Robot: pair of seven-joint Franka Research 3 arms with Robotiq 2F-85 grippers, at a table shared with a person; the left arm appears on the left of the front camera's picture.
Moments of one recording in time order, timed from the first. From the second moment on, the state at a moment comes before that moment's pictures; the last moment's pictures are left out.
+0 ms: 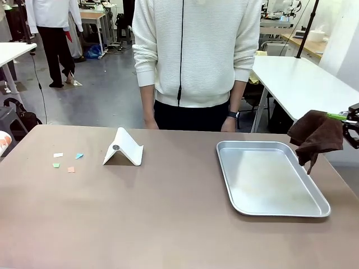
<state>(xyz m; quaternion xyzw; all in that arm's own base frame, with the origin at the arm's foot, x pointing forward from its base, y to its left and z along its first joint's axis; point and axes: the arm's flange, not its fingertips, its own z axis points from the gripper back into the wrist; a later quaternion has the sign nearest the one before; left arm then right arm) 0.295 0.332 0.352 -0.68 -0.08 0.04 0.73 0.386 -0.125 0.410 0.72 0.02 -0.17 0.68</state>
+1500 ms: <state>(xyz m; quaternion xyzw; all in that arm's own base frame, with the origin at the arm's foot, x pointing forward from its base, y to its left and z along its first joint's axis) 0.307 0.324 0.352 -0.62 -0.10 0.06 0.77 0.386 -0.125 0.409 0.72 0.02 -0.17 0.68</state>
